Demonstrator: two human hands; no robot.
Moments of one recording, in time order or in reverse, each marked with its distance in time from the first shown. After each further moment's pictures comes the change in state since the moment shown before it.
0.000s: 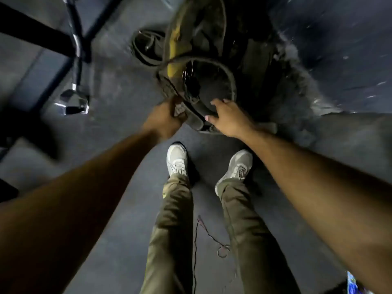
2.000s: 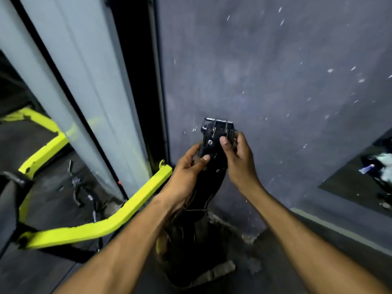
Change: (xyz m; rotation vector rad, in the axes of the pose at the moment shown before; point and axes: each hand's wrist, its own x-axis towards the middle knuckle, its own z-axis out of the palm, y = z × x) left_hand -0.431 0.403 -0.304 -0.887 -0.219 0.964; right_hand -0.498 -0.240 -0.436 0.847 1.293 -0.451
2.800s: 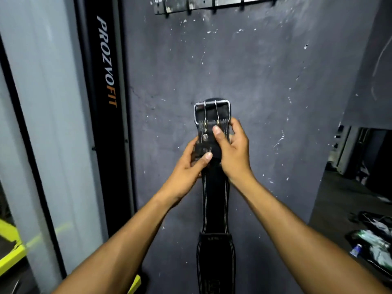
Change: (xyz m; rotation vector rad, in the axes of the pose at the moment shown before) left_hand 0.099 0.202 0.148 0.311 -0.171 0.496; right_hand 0.127 -0.234 -0.122 0.295 0.131 -0.592
